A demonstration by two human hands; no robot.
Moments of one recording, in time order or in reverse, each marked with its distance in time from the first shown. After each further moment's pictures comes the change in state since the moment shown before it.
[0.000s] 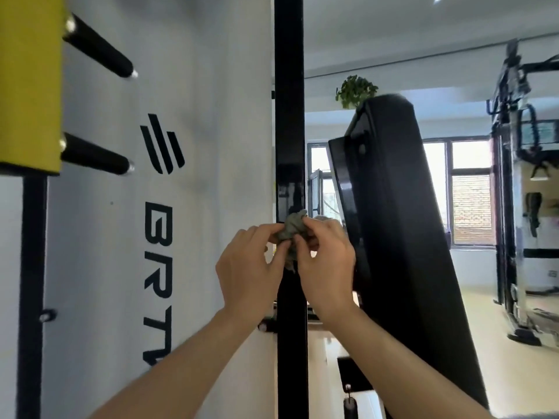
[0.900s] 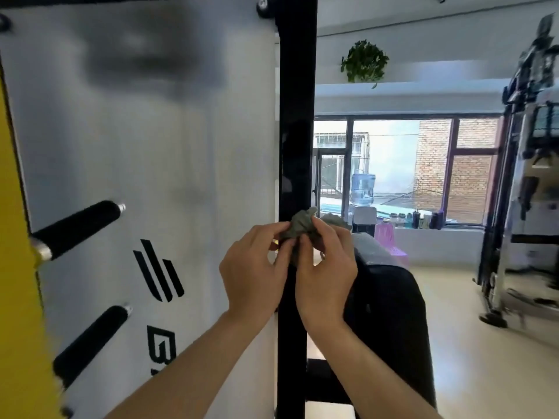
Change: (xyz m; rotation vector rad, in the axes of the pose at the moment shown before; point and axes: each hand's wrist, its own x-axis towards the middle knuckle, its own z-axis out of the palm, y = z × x) left_hand 0.224 0.065 -0.012 -0.184 -0.039 -0.075; right_hand 0.209 -0.081 0.022 0.109 0.149 0.252
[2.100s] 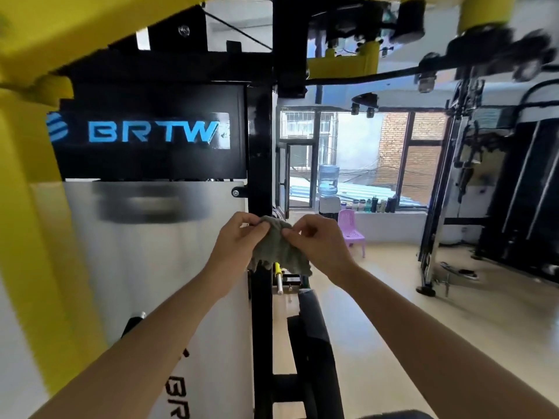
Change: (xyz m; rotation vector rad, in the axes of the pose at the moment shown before) left_hand 0.263 0.169 -0.077 -0.540 -0.542 -0.776; right_hand 0.263 -0.191 -0.052 -0.191 -0.577 0.299
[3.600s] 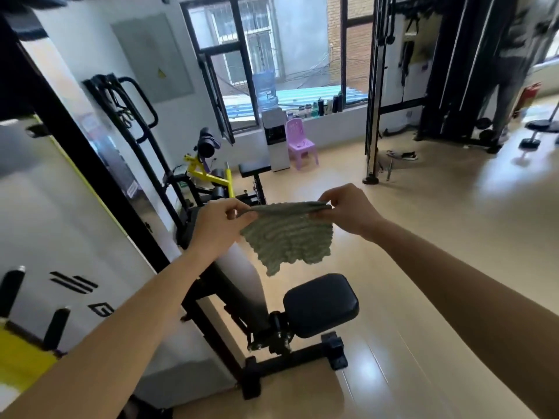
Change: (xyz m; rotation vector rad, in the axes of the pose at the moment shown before) left_hand -0.130 -0.029 0.261 0.702 -0.219 0.099; right_hand -0.173 0.160 -0.319 -0.258 -0.157 0.378
